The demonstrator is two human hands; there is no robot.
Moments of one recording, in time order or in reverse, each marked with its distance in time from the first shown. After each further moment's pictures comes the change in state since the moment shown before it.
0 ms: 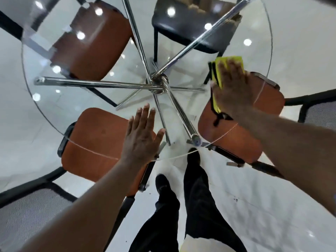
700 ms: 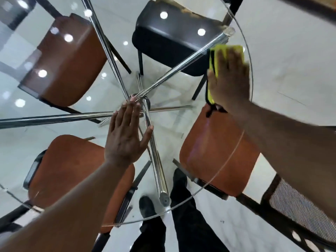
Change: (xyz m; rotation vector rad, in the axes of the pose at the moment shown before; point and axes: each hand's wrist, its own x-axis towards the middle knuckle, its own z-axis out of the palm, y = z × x) left_hand 0.182 0.047 0.003 0.112 0.202 0.011; right_hand 0.200 0.095 0.003 -0.024 0.036 0.025
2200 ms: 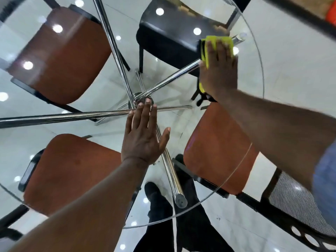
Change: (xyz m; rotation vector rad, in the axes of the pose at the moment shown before) left_hand 0.003 0.001 -0.001 -0.029 -0.073 -0.019; right_hand 0.036 -0.079 0.000 -0.005 -0.071 0.037
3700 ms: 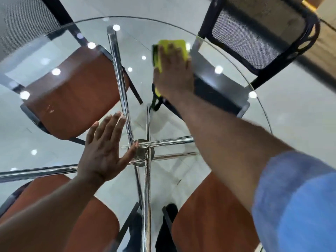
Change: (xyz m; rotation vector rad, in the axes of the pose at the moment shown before) left_hand 0.186 -0.097 -0.032 0.057 0.075 -0.123; right_hand 0.248 -0.169 0.011 0.045 -0.095 -0.374
